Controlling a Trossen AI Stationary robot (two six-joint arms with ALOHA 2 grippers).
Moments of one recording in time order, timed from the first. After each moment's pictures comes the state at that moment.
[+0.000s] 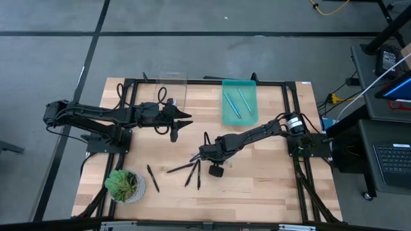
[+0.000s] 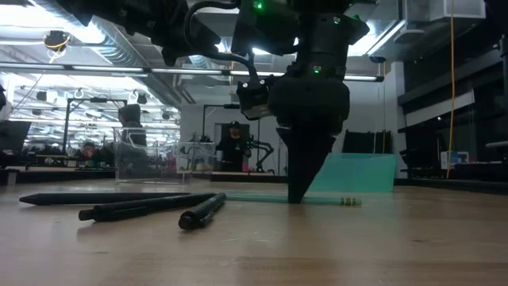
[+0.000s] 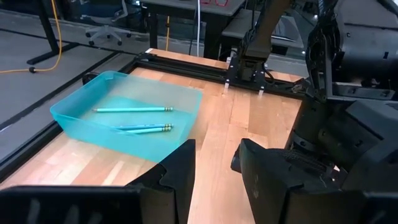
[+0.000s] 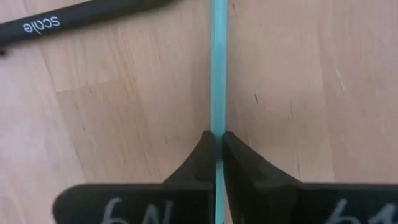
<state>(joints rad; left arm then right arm) 0.06 1.06 0.64 0.15 -0.14 -0.16 0.18 2.11 1.45 -0.72 0.01 0.41</state>
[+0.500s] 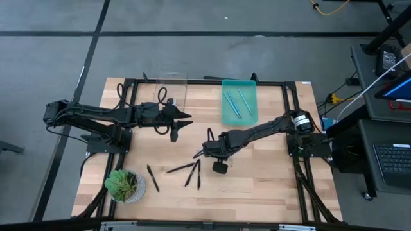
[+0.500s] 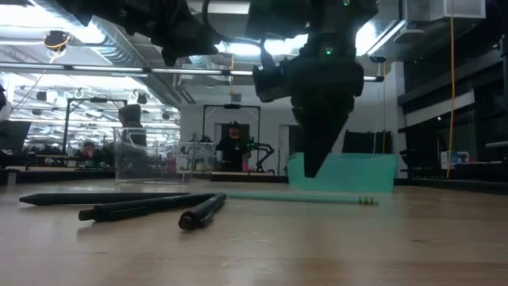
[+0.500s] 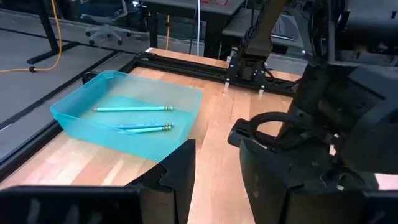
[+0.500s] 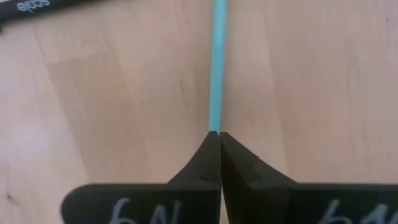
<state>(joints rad) 0.06 1.06 0.64 0.15 -0.14 -0.16 0.18 2.02 1.45 -0.81 0.04 0.41</state>
